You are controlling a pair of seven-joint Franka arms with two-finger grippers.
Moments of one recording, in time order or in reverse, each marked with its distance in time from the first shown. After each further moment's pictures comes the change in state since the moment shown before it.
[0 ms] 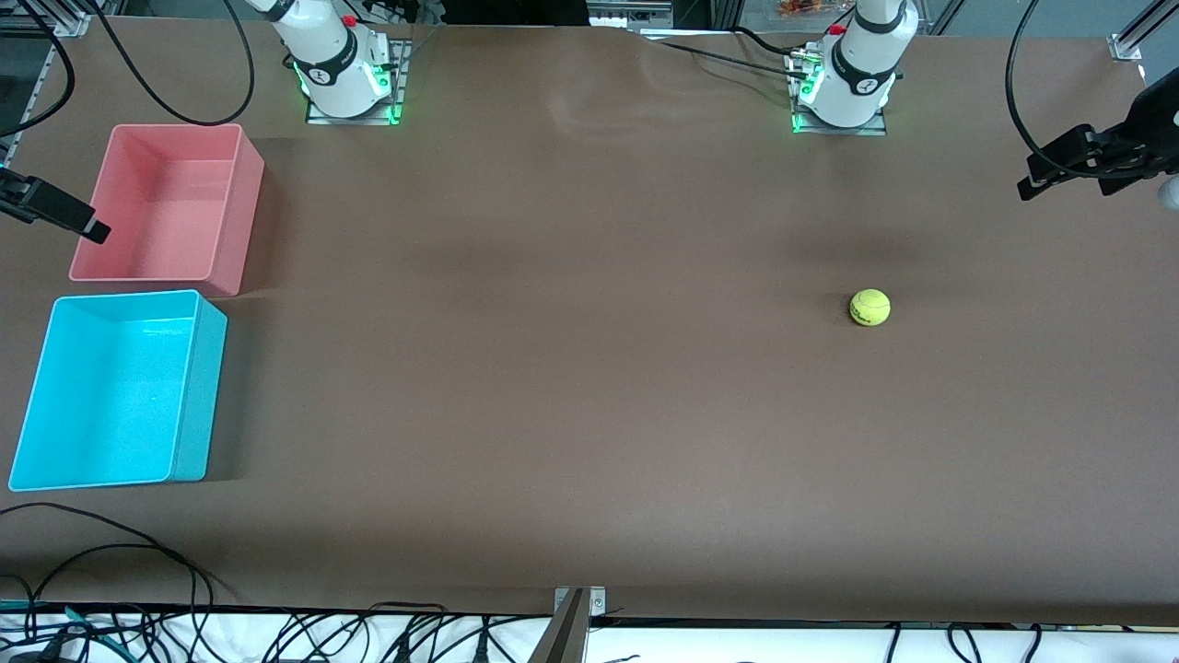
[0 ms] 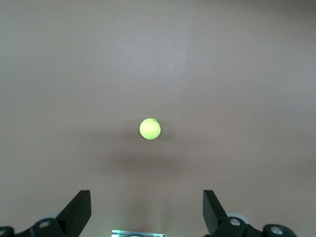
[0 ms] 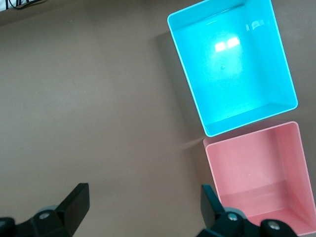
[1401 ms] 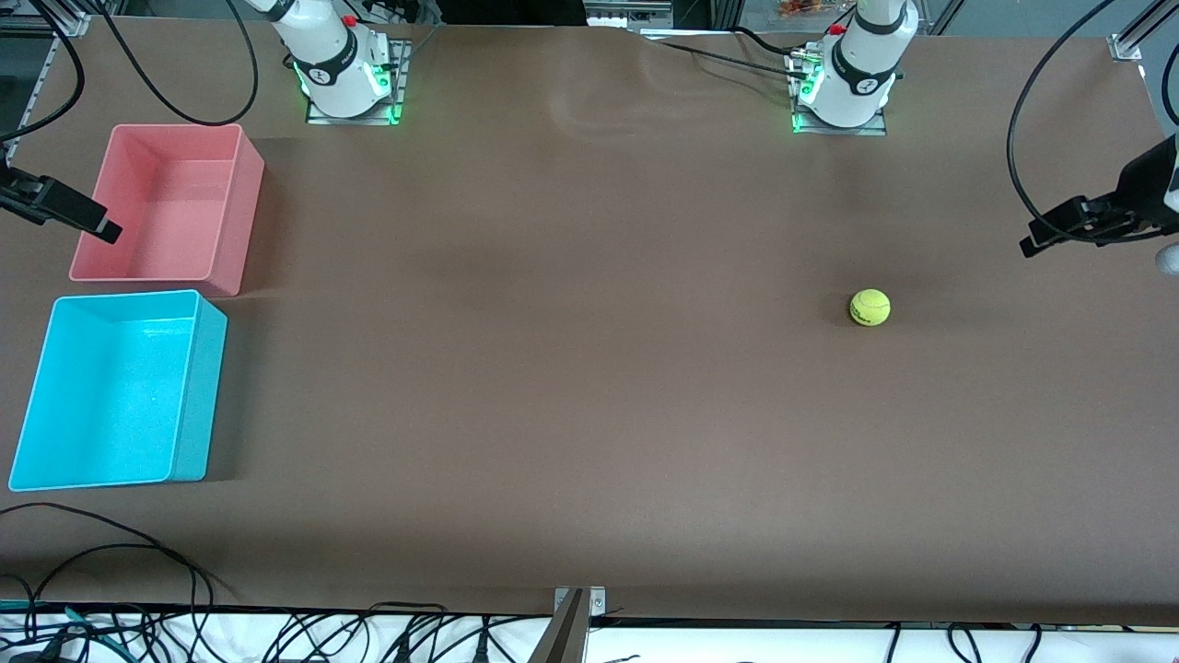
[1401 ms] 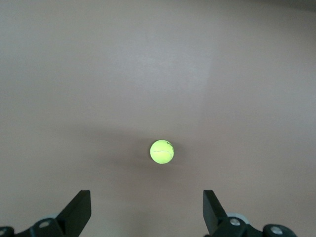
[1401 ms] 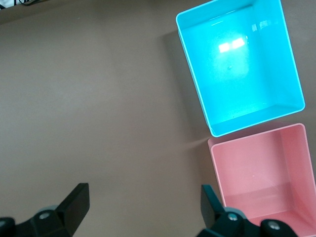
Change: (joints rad) left arm 0.089 0.012 -0.007 -0.185 0.000 0.233 0.000; right arm 0.007 0.000 0.014 0.001 0.006 0.000 0.000
